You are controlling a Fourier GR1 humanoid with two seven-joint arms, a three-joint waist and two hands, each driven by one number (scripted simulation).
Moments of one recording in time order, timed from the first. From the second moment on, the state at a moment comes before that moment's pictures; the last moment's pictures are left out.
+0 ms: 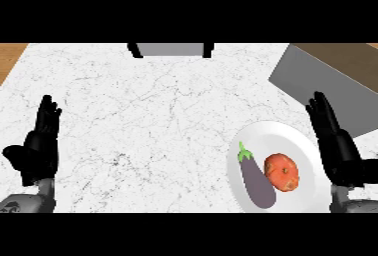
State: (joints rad) left arm -0.07 0.36 -0.07 -1.45 0.17 0.42 -0.09; right arm -0.04 -0.32 0.10 -1.59 -0.17 -0.18 -0.08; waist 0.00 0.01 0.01
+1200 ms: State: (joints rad) left arm -0.08 0.29 -0.09 -1.32 0.17 0.32 0.01; right arm 0.39 -0.68 -0.11 -2.07 0.21 -0.13 0.03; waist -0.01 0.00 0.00
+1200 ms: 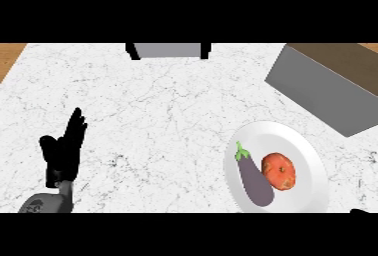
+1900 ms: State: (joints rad) left arm -0.10 0.27 -0.07 -1.29 0.15 0.28 0.00; right arm 0.23 -0.79 0.04 -2.31 0.24 0.18 0.63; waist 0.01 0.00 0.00
